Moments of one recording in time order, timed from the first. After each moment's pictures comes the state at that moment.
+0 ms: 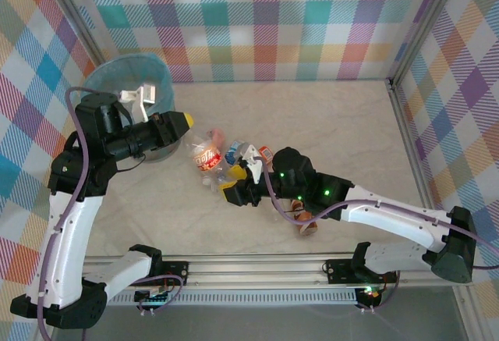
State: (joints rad) left arm -0.25 1.02 1.53 -0.92 0.53 -0.65; right arm 1.12 1.19 1.01 -0.10 -0.20 0.23
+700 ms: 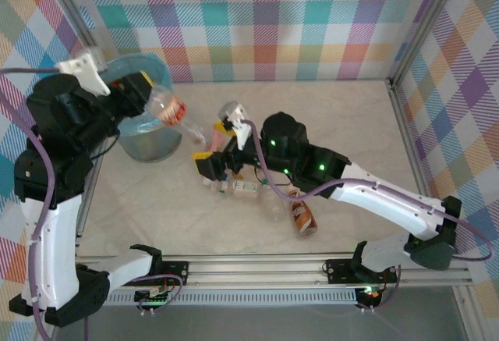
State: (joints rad) left arm -0.25 1.15 1.94 -0.97 0.00 -0.52; right arm 1.12 1.39 1.50 -0.23 -0.09 0.17
